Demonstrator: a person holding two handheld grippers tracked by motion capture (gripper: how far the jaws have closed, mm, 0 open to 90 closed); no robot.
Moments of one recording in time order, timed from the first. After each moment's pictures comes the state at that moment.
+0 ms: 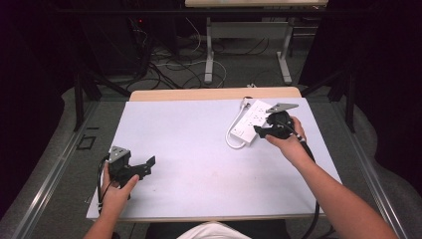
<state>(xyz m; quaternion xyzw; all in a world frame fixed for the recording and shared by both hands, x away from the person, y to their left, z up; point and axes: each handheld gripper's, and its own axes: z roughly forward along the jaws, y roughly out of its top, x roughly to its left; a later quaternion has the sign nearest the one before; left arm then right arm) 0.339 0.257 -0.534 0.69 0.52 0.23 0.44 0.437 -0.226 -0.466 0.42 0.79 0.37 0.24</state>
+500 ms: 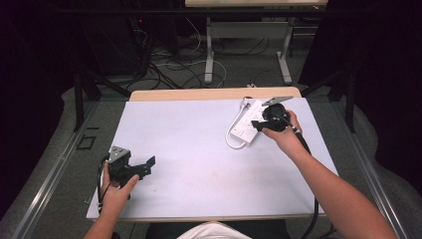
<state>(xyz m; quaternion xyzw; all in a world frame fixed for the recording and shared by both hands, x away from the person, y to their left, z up) 0.339 0.258 -0.534 0.69 0.53 0.23 0.44 0.459 -0.217 -0.459 0.43 0.80 0.35 0.22</state>
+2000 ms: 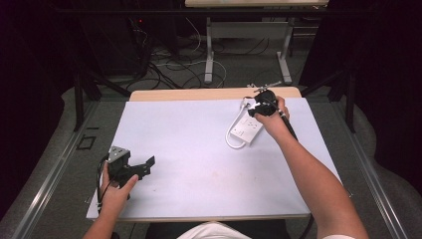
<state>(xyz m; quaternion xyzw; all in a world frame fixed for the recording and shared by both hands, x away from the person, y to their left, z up) 0.339 0.259 -0.535 0.69 0.52 0.23 0.44 0.517 -0.202 -0.462 0.48 0.79 0.32 0.20</state>
